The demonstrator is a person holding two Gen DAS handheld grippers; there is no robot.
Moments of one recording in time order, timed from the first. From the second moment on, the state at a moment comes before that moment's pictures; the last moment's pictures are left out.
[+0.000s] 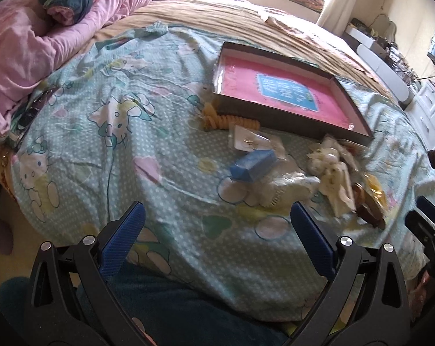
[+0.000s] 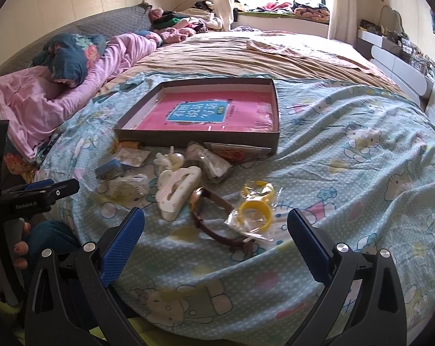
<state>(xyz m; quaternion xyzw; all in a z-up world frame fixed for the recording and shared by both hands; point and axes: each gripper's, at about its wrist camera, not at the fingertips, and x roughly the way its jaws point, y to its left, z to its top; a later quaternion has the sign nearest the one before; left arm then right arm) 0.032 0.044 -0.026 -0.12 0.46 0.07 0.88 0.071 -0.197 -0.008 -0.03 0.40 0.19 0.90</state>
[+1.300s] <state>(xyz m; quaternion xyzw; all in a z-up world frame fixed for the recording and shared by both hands) 0.096 0.030 -0.038 -0.10 0.46 -0.02 0.88 0.146 -0.231 -0.069 0.05 0.50 0.16 0.85</state>
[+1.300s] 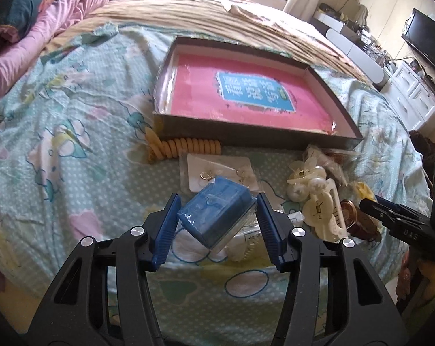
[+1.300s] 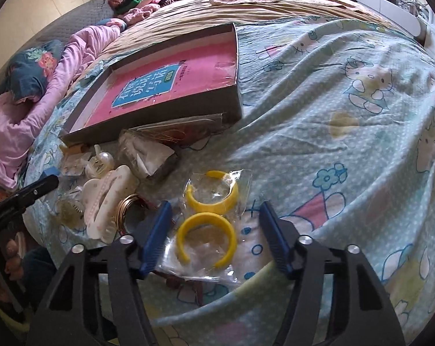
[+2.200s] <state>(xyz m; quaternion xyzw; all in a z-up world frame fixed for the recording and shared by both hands) 0.139 0.030 0.017 -0.09 0.42 -0.02 0.90 0.192 -0.238 0.015 0.06 0.40 0.20 0.90</state>
